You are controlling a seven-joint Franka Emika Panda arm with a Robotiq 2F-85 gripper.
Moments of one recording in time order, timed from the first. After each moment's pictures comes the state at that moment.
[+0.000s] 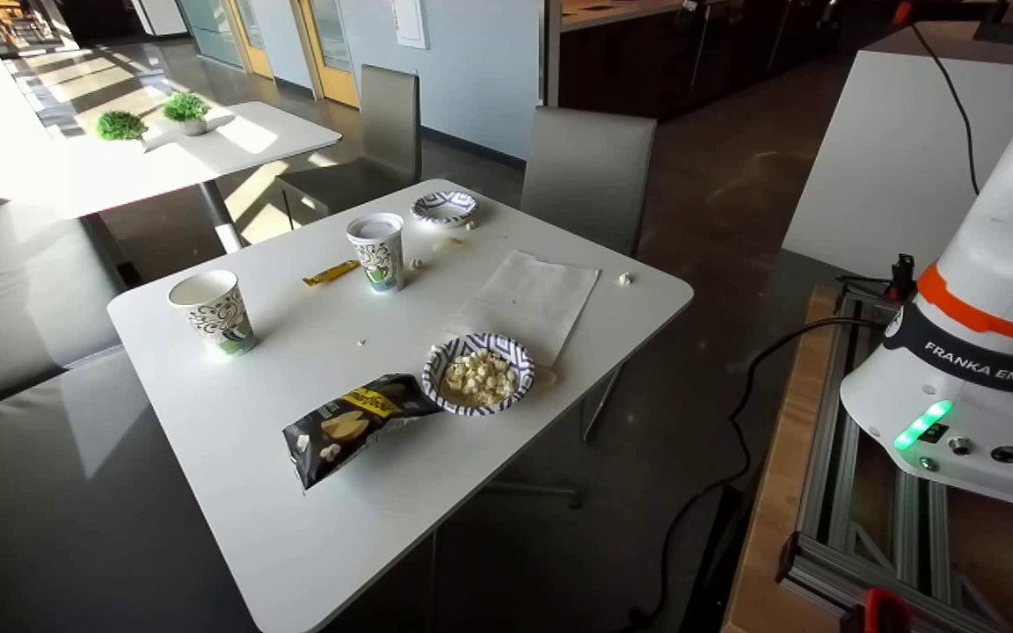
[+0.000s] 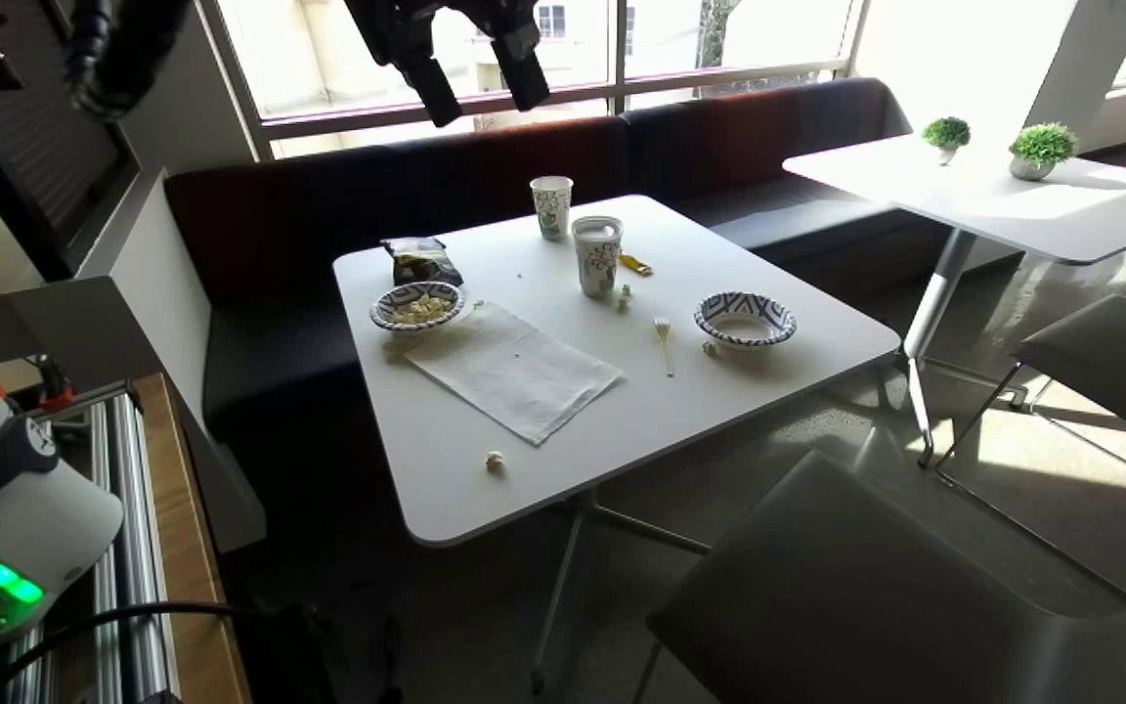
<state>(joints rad) -0.16 -0.63 -0.32 -2.54 -0.30 2.30 -0.47</state>
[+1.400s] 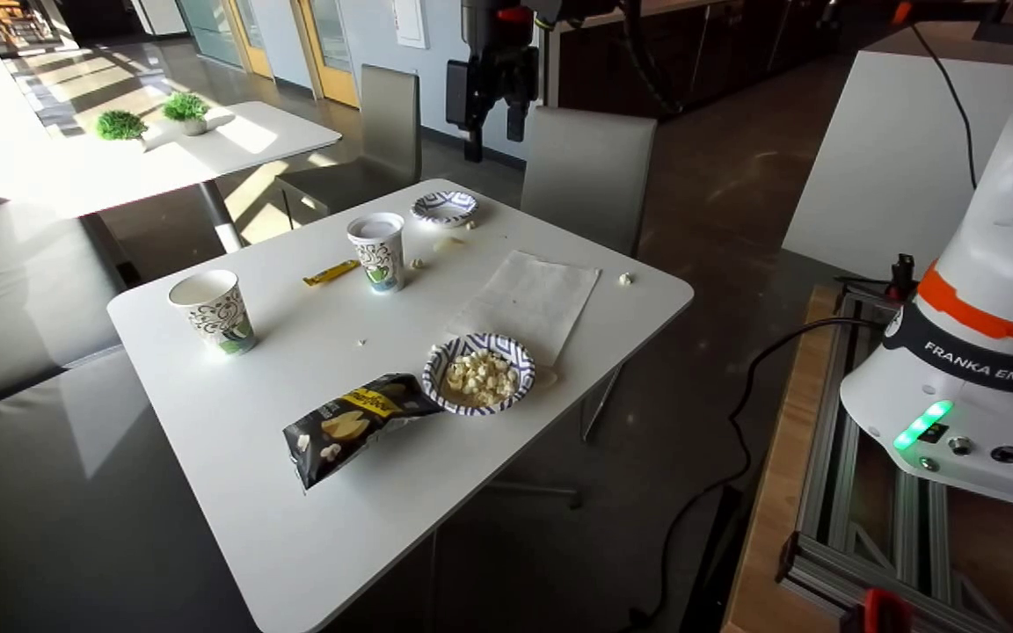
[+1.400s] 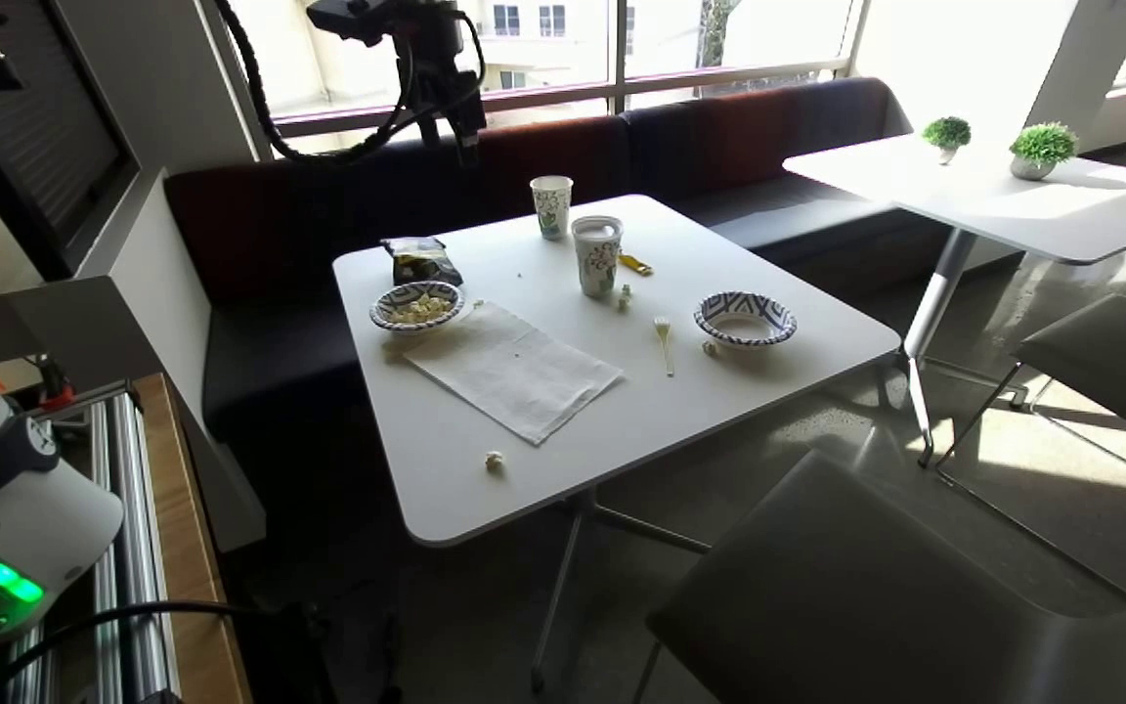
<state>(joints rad) 0.05 -0.12 0.11 -2.29 0.03 2.25 0.08</state>
